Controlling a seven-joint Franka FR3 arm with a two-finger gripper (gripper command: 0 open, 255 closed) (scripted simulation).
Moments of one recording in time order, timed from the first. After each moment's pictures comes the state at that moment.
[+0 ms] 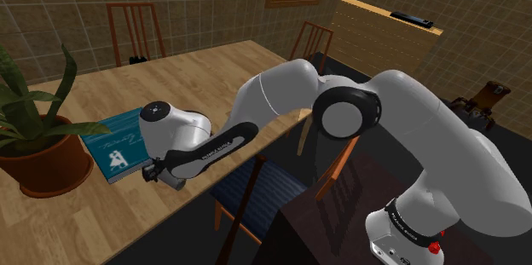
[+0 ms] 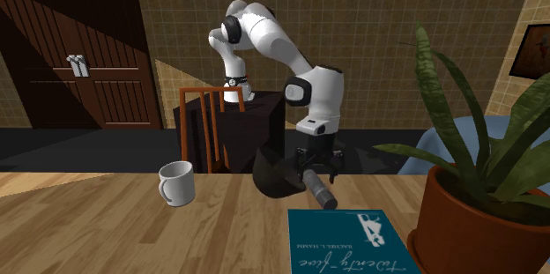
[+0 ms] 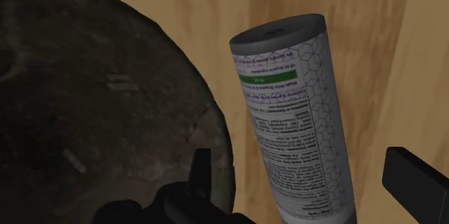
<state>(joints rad) 0.51 1.17 0.28 -1.19 -0.56 2.37 0.82</state>
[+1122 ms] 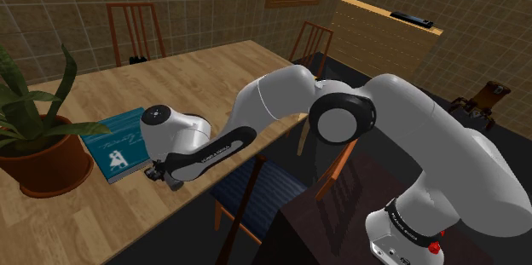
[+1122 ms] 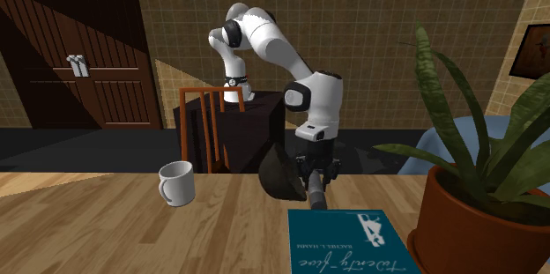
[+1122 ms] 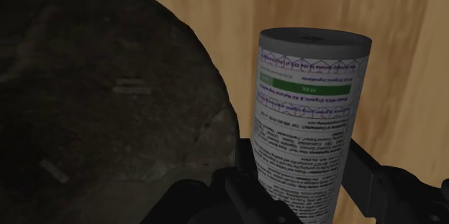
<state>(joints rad) 0.51 1.22 0.27 -1.15 -0.56 2.38 0.81</state>
